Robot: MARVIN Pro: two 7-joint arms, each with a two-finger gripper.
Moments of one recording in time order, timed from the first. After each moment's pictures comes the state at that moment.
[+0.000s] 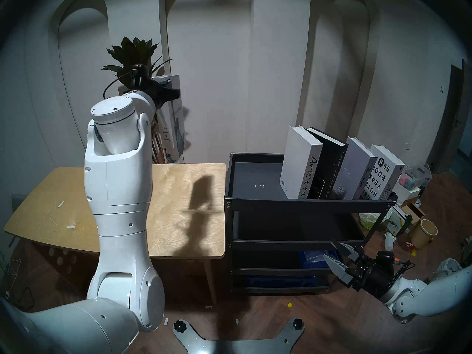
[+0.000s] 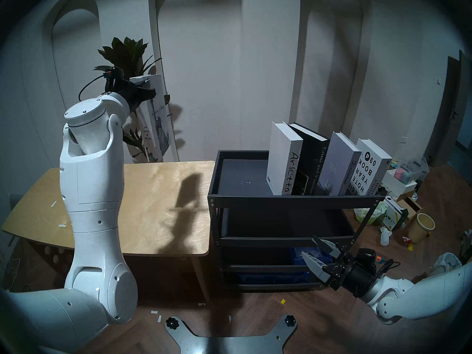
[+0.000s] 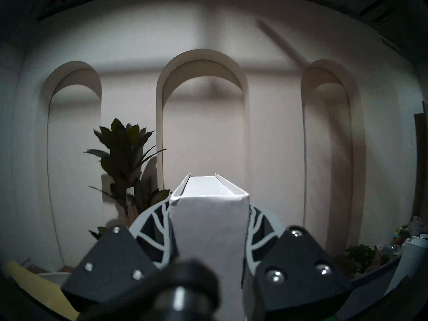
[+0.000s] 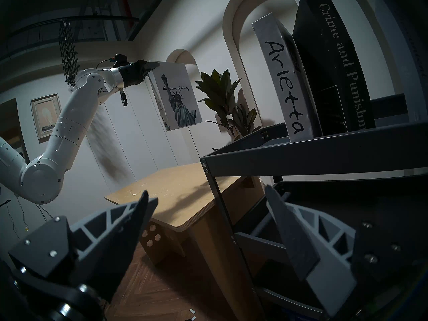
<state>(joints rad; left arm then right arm) 0.97 -1.56 -1.65 -1.84 0.06 0.72 -0.11 -0.72 -0.10 -0.41 -1.78 1.66 -0.95 0.67</state>
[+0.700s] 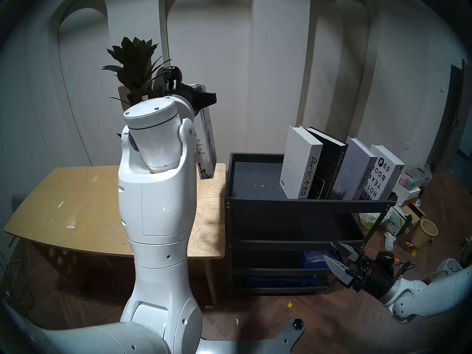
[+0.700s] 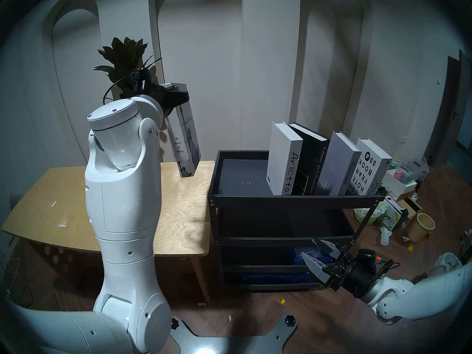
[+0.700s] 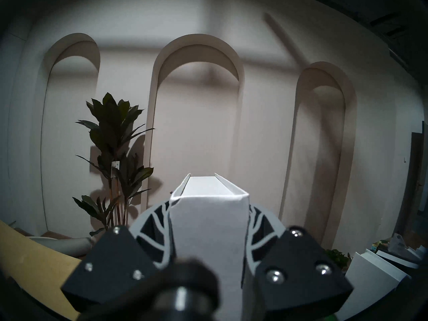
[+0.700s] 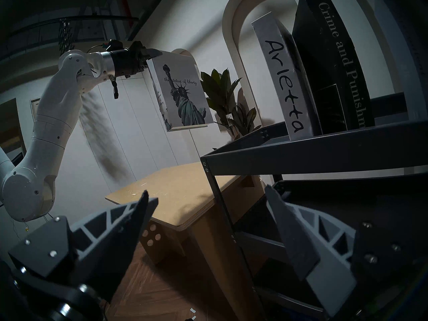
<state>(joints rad) 1.06 -1.76 -1.49 -1.98 0.06 0.81 0.11 -0.72 -0.10 -0.42 -1.78 1.66 -0.95 0.67</state>
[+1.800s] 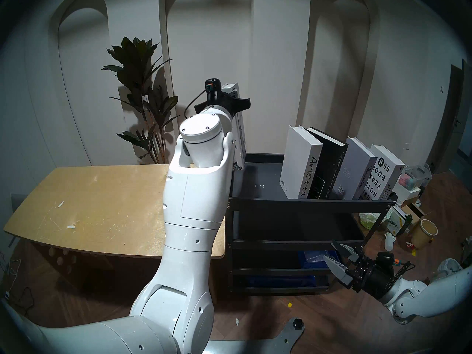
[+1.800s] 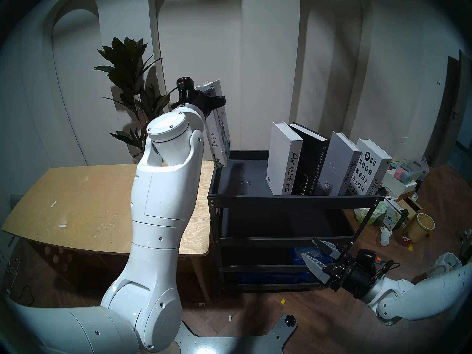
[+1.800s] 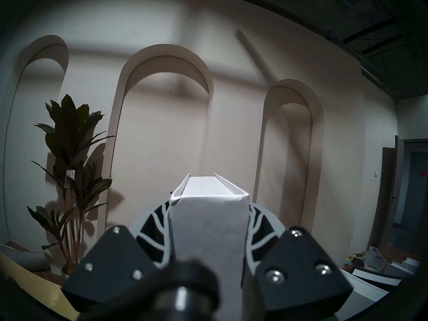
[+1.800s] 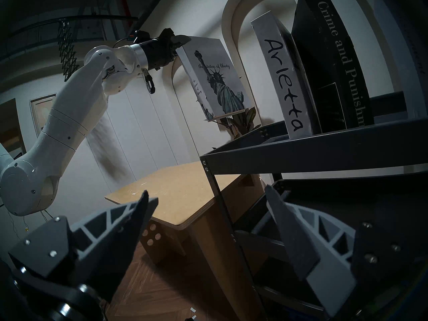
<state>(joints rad) 1.00 -1.81 -1.41 -1.64 0.01 0.43 0.09 -0.72 -0.10 -0.42 -1.78 1.66 -0.95 0.67</state>
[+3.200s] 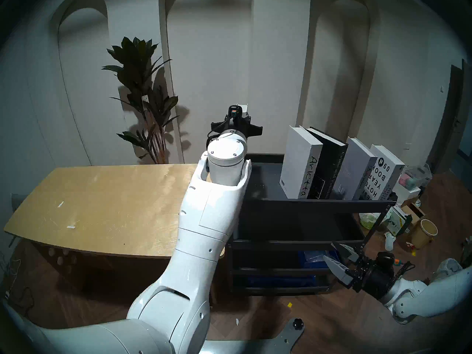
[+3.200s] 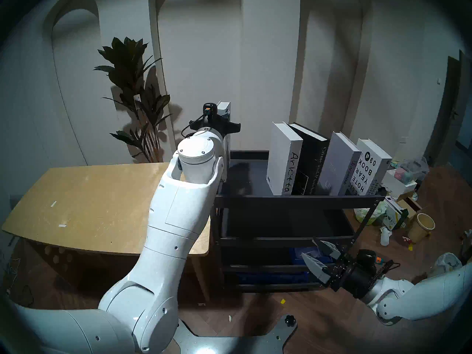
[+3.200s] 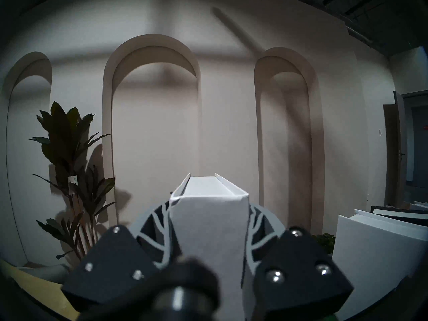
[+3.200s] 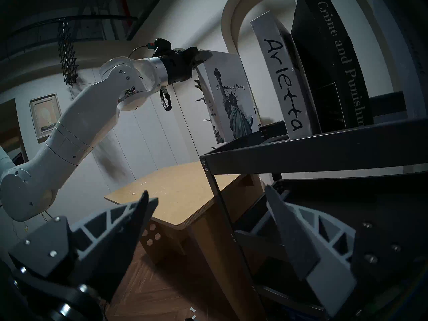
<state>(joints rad) 1.04 -1.79 -1.31 -1.49 0.12 0.33 0.14 -0.72 -0.10 -0.43 -1.78 1.66 -0.95 0.67</state>
